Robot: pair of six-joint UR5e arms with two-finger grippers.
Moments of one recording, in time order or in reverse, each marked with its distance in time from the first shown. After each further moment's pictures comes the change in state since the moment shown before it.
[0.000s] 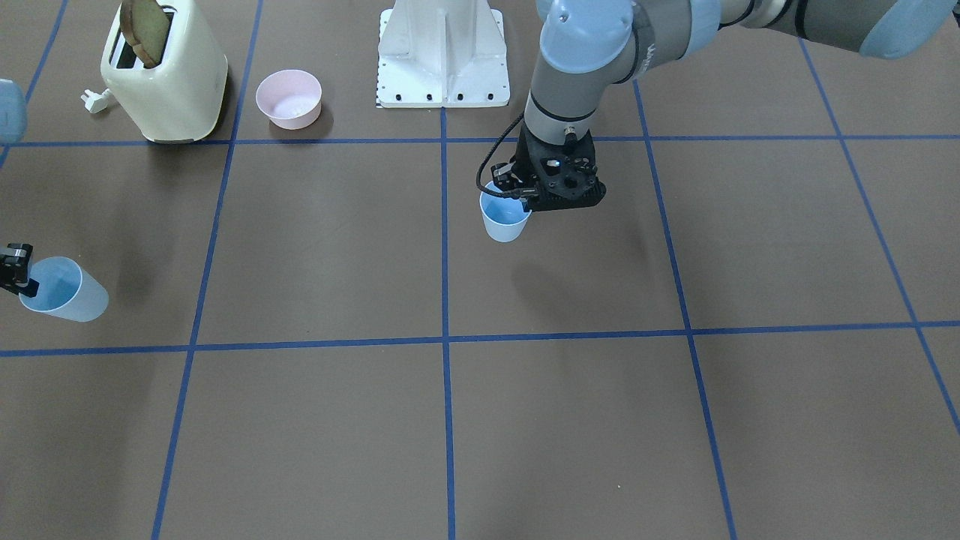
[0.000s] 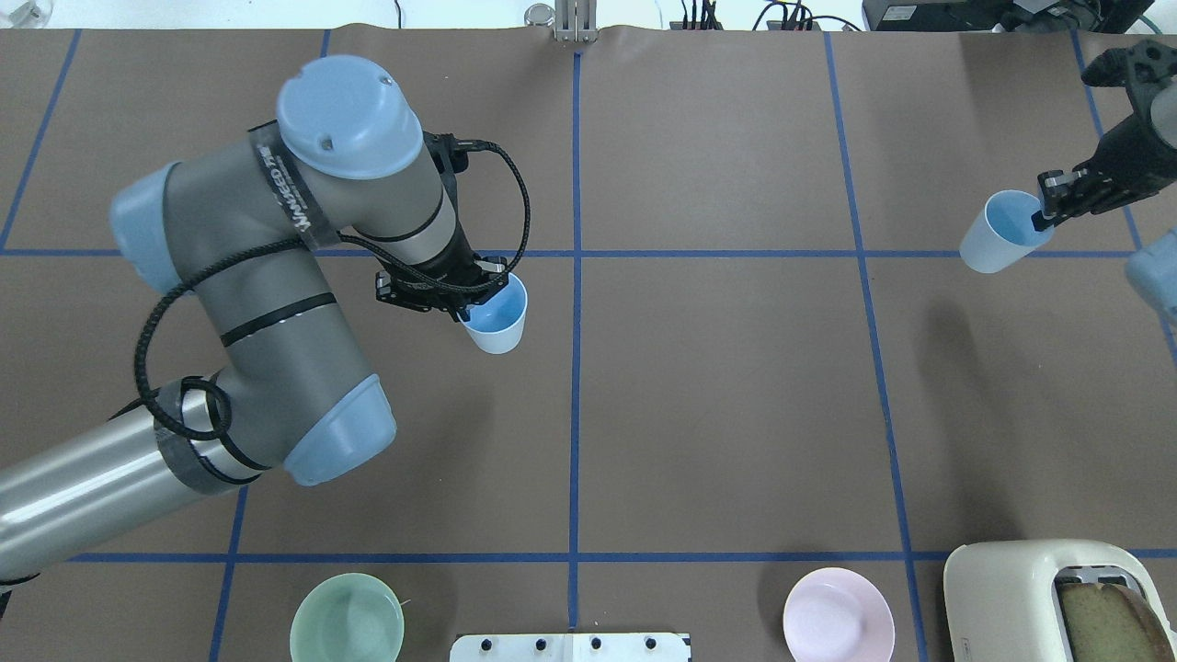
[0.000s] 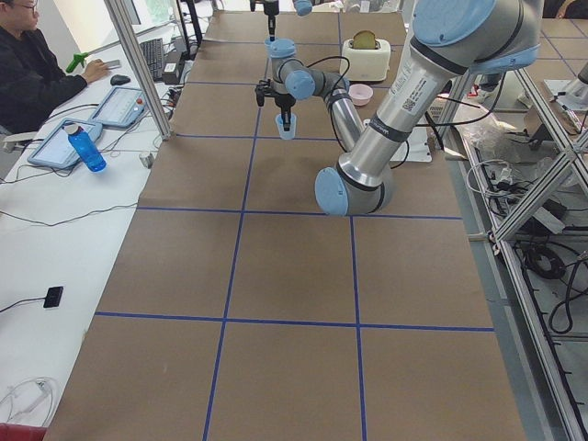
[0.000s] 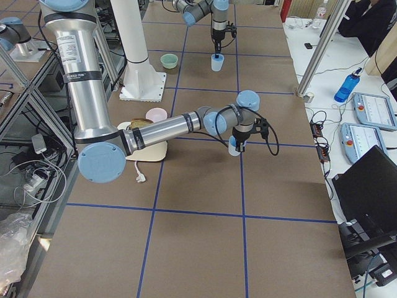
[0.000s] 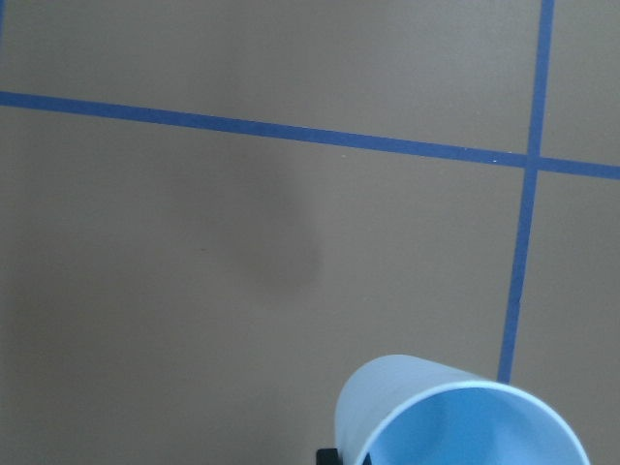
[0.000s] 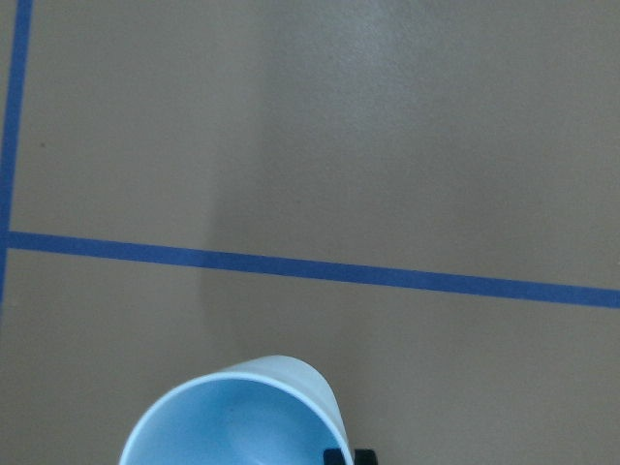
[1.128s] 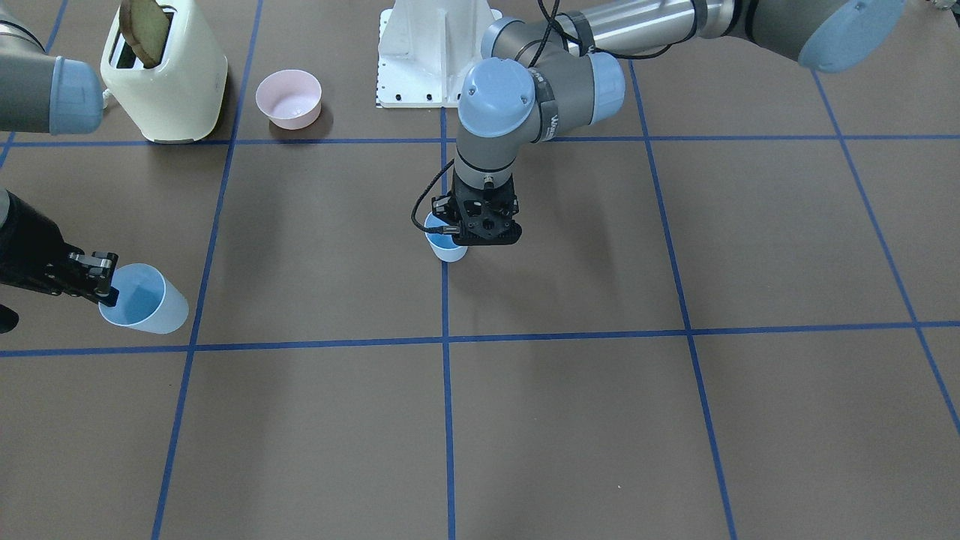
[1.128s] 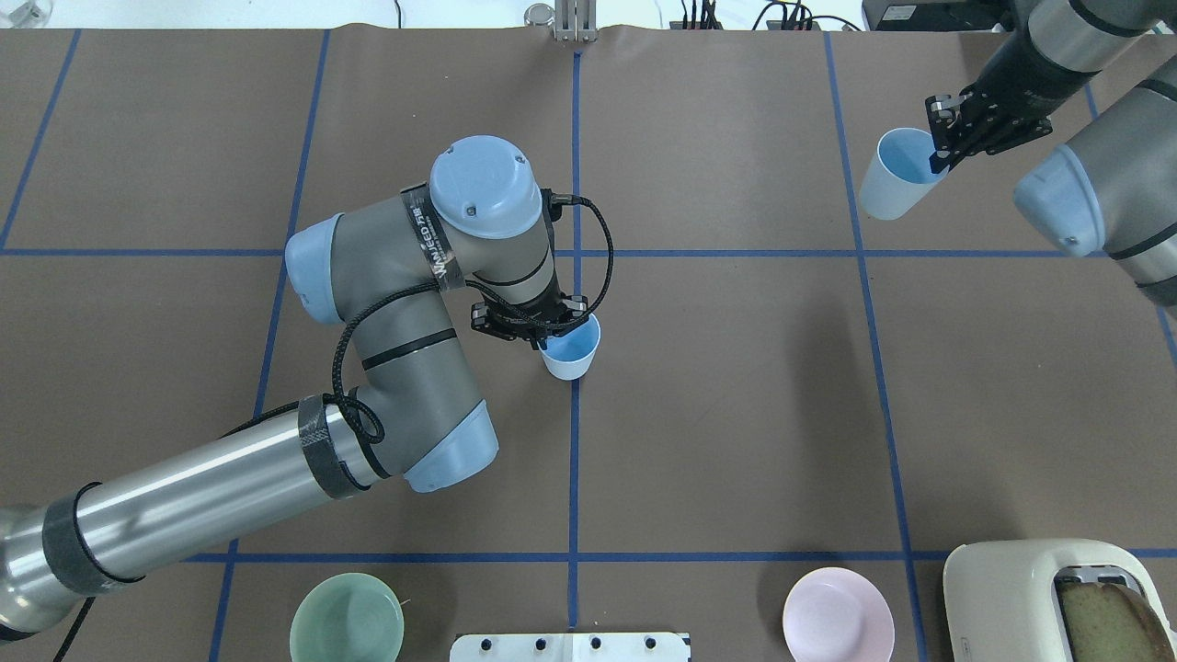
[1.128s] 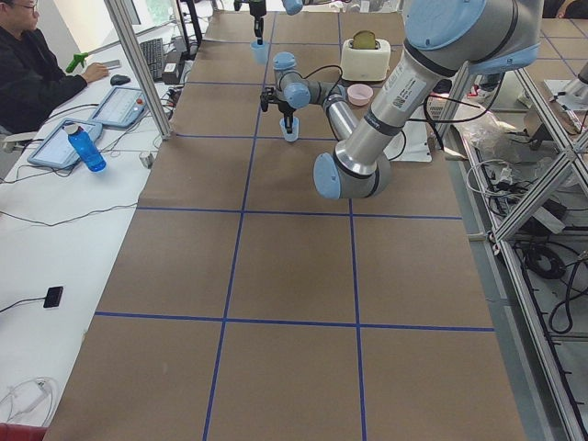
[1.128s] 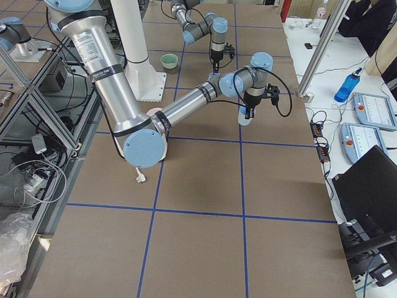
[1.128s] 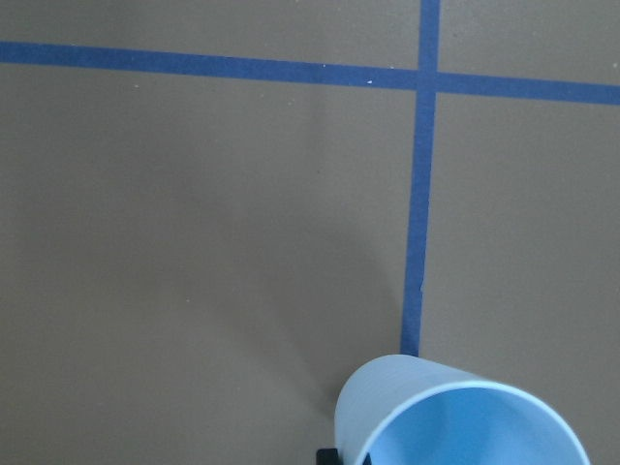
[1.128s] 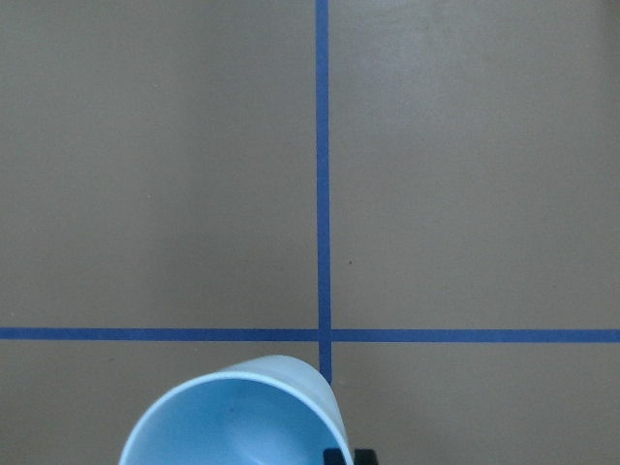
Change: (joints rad) left arm 0.078 -0.115 0.263 -0.179 0.019 0.004; right arm -0.061 0.218 0.008 -0.160 0.002 0.167
